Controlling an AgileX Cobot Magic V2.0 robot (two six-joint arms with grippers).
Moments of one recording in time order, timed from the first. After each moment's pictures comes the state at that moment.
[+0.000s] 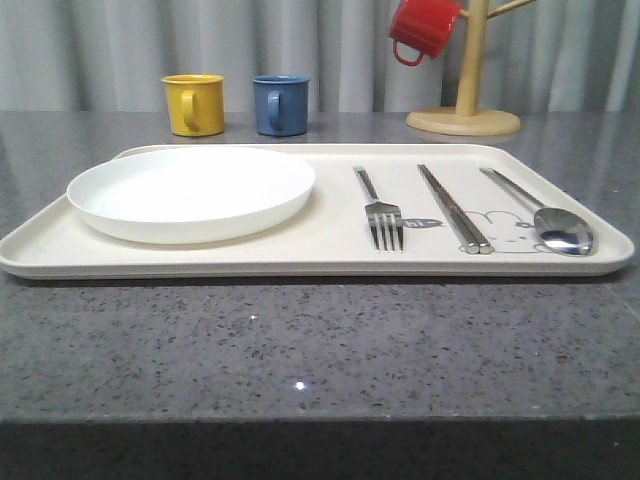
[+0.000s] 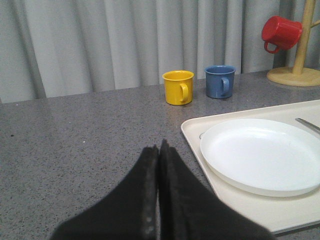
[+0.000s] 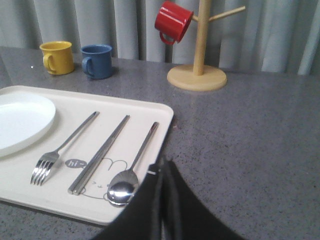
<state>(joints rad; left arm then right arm) -0.16 0.13 -0.35 -0.04 0.34 0.16 0.24 0.18 -0.33 -0.06 0.34 0.12</state>
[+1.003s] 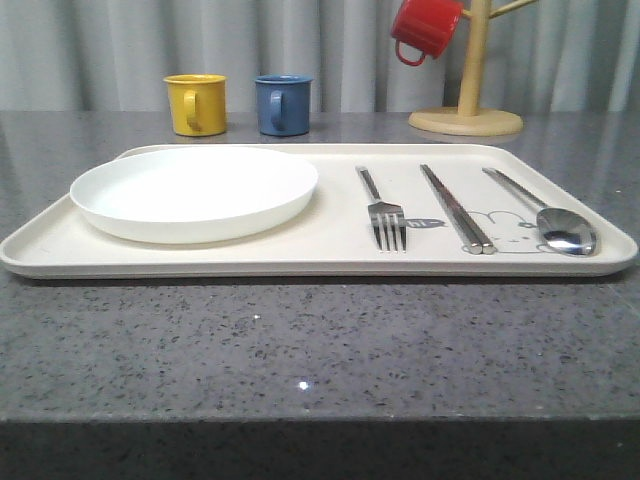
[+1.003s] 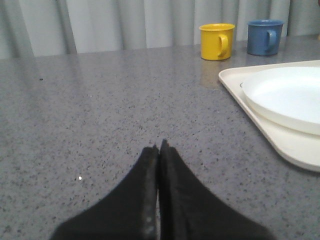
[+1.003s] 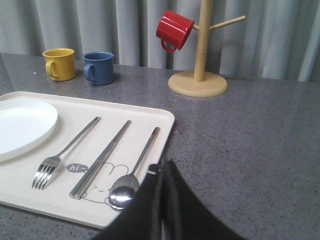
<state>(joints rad) -0.04 -0.01 -0.01 -0.04 0.18 0.16 0.24 0.17 -0.33 -0.06 0.33 0.12</state>
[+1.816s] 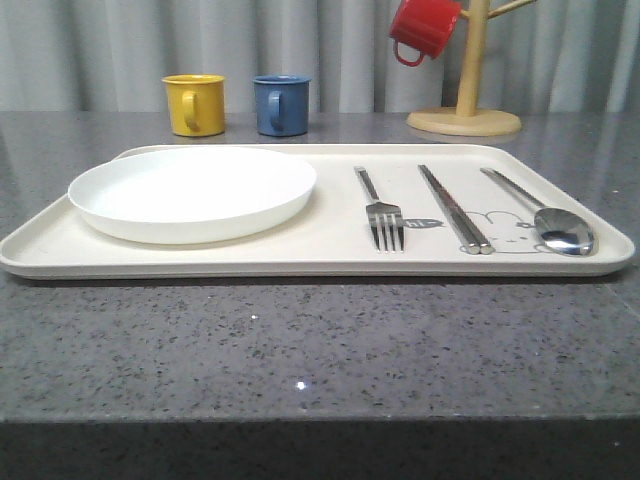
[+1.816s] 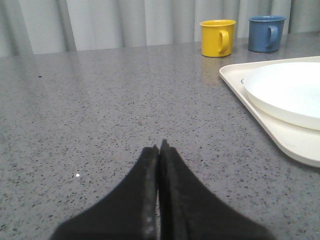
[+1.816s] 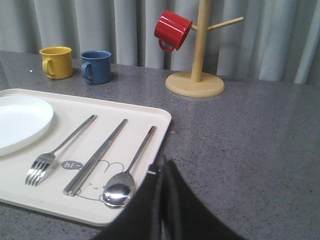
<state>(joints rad) -0.04 -0.01 0.00 -0.04 0.16 0.16 0.23 0.15 -0.29 -0.08 0.30 0.12</state>
